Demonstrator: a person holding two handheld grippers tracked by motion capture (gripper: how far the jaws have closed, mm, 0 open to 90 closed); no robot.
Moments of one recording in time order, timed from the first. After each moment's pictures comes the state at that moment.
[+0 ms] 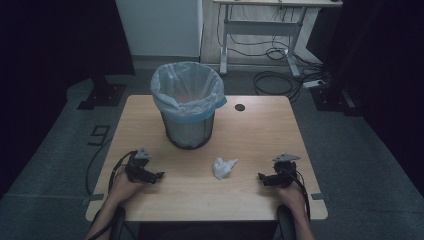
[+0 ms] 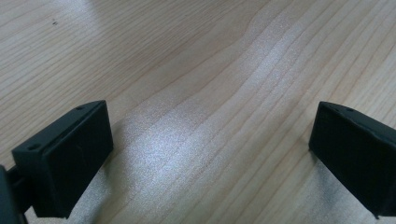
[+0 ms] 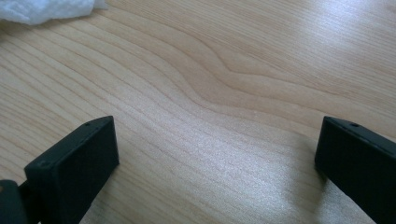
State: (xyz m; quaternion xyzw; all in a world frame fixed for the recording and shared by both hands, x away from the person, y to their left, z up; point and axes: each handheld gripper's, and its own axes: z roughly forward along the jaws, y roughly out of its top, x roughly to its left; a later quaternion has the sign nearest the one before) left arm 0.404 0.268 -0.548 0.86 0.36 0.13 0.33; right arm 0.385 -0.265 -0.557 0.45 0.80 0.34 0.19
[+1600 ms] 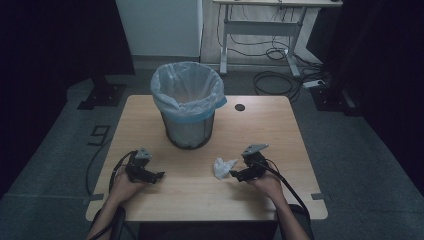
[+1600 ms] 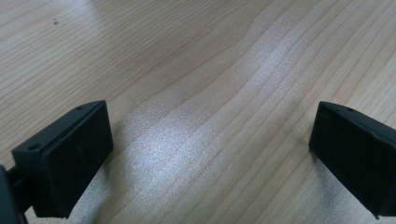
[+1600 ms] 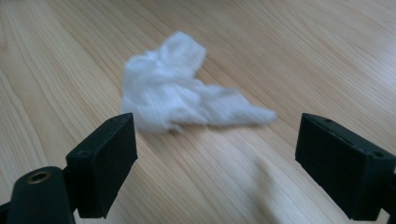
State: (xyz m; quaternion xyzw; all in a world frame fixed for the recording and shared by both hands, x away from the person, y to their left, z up) left arm 0.404 0.267 -0.548 0.86 0.36 0.13 0.33; right arm 0.399 -0.167 -0.516 0.33 0.86 0.37 0.12
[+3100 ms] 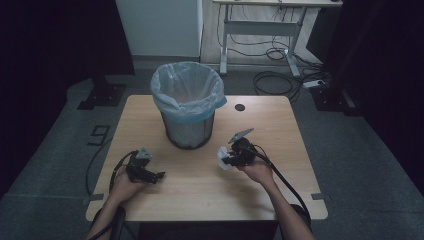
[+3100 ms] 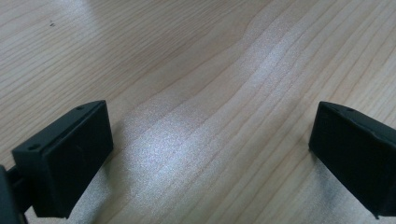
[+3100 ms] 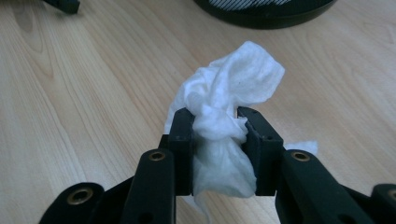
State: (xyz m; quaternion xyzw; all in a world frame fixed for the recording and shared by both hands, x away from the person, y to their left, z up) left arm 0.404 0.265 -0.548 0.86 0.36 0.13 0.33; right arm 0.428 -0.130 -0.476 0.30 0.89 0.34 0.06
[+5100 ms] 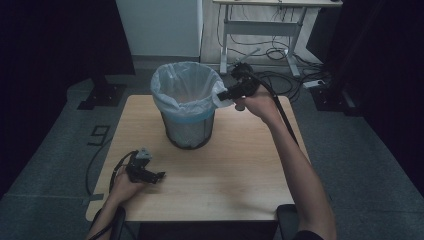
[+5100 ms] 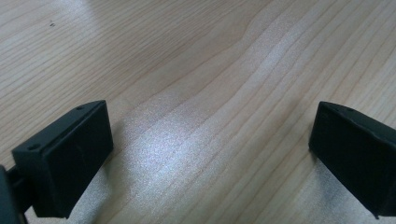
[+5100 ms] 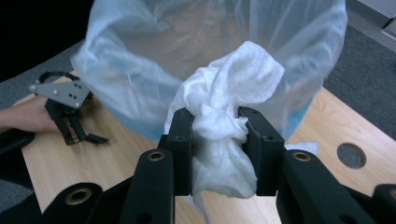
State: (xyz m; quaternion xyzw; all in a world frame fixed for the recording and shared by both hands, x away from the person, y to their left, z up) left arm 0.404 0.265 -0.548 0.86 0.36 0.13 0.32; right arm 0.498 -0.112 -0.259 0.30 0.87 0.38 0.10
